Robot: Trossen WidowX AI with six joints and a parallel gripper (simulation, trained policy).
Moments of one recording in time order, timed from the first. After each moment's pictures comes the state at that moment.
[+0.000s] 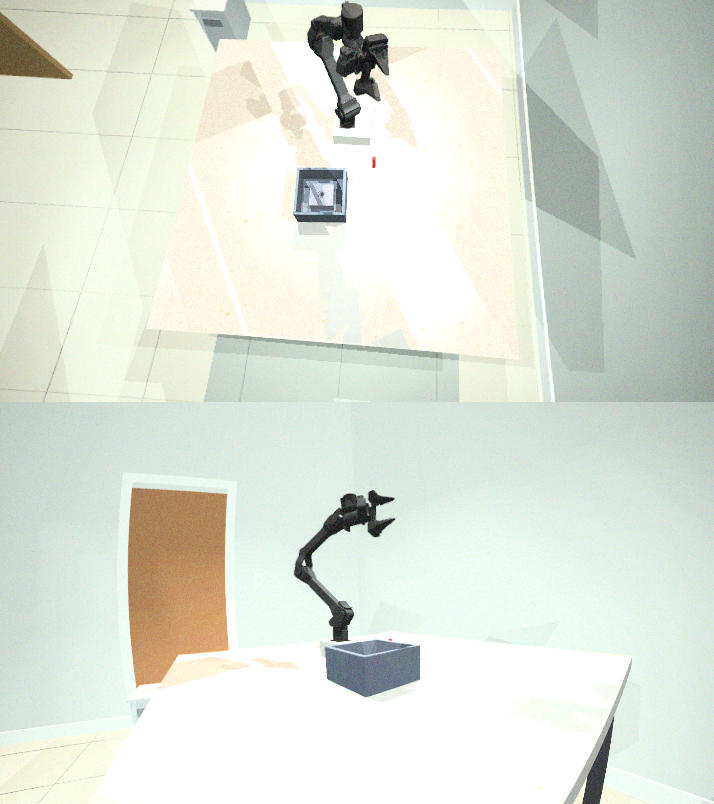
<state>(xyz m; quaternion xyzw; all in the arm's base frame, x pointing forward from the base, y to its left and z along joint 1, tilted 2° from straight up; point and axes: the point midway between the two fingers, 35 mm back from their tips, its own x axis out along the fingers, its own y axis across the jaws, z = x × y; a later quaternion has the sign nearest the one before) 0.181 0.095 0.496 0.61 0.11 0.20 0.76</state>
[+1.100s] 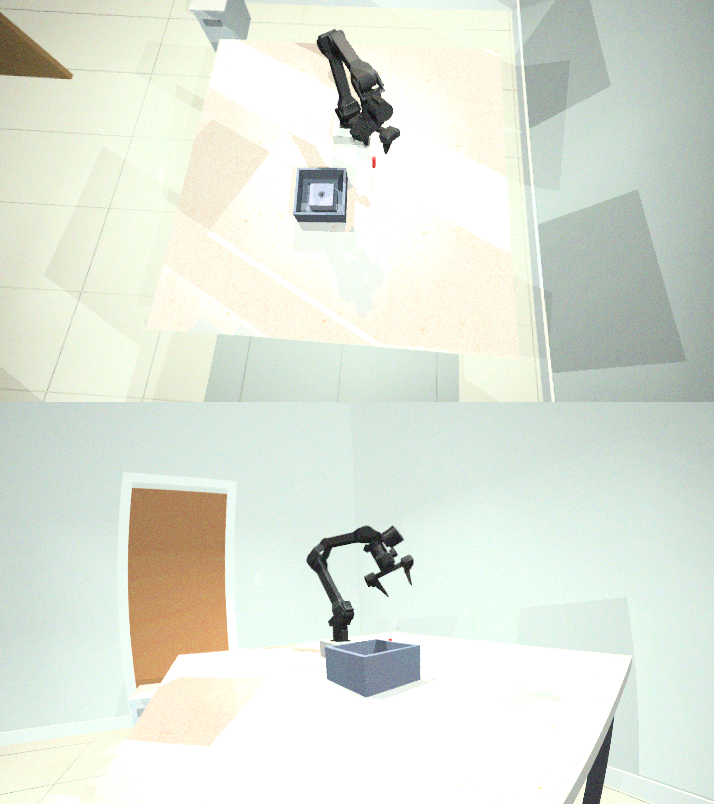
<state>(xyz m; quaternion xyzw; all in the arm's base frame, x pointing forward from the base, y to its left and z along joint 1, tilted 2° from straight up) 0.213 0.102 0.222 0.37 0.50 -0.13 0.78</state>
